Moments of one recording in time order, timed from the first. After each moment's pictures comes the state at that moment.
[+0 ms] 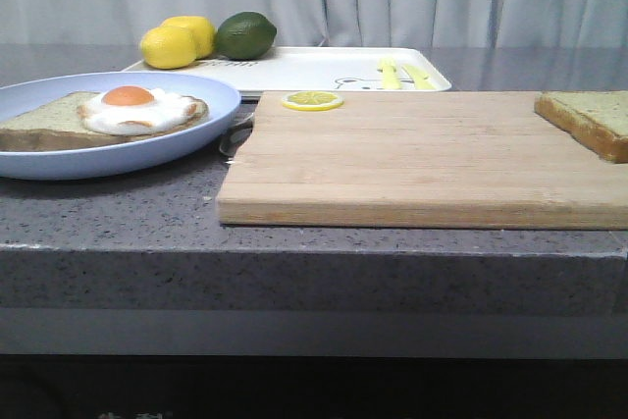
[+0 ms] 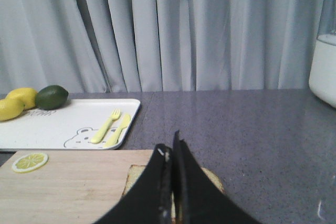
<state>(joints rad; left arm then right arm) -0.06 0.19 -0.59 0.13 0.31 -0.13 0.01 0.06 -0.45 0.03 0.40 0.06</state>
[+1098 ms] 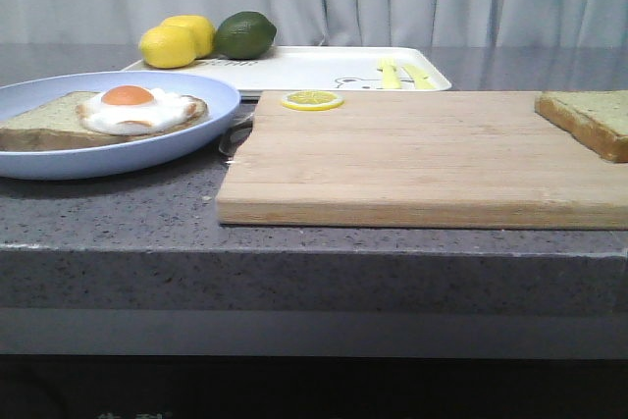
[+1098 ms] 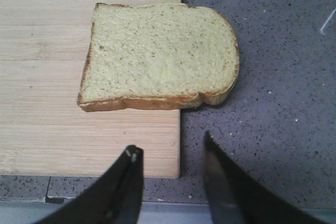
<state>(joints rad) -0.06 0.67 -0.74 0.10 0.57 -0.13 0.01 0.71 -0.66 0.03 0.71 0.06</state>
